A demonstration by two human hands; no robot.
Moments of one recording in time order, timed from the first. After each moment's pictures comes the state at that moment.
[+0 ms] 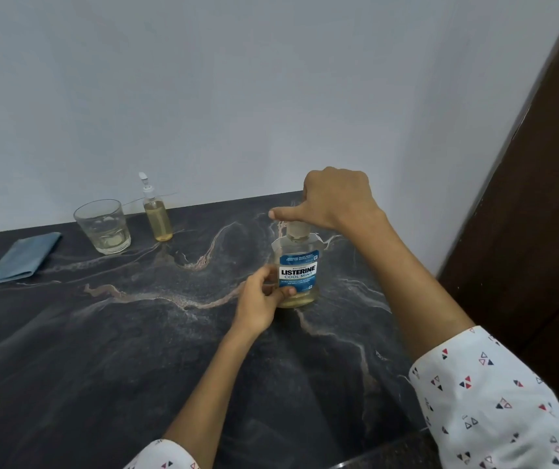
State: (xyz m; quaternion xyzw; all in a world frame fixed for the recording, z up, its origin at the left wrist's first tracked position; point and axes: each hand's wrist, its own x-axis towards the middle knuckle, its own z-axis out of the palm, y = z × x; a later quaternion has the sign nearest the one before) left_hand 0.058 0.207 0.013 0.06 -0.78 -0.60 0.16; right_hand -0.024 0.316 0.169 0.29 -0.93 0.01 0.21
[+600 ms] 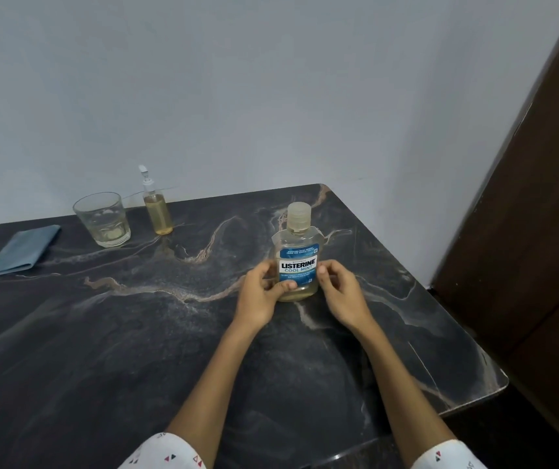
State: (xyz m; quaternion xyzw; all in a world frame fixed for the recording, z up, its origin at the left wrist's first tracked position) left_hand 0.060 0.209 0.012 0.06 -0.76 -0.62 0.17; right_hand -0.002 0.356 -0.006 0.22 -0.77 0.60 0.00
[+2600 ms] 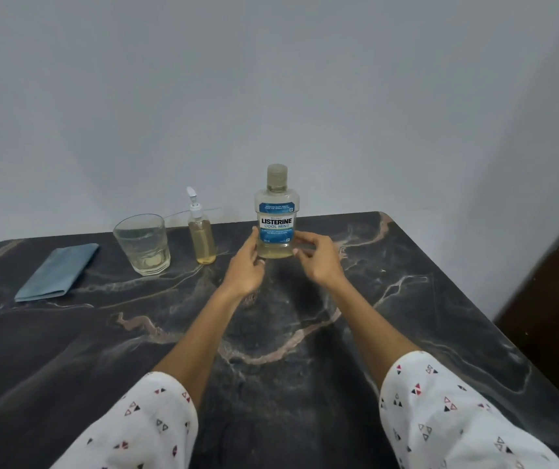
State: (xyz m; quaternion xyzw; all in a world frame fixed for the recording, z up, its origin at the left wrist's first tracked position) left_hand -0.031 0.051 0.031 0.16 -0.81 -0.54 0.12; right_hand -0.107 0.177 0.038 0.22 -0.83 0.52 -0.04
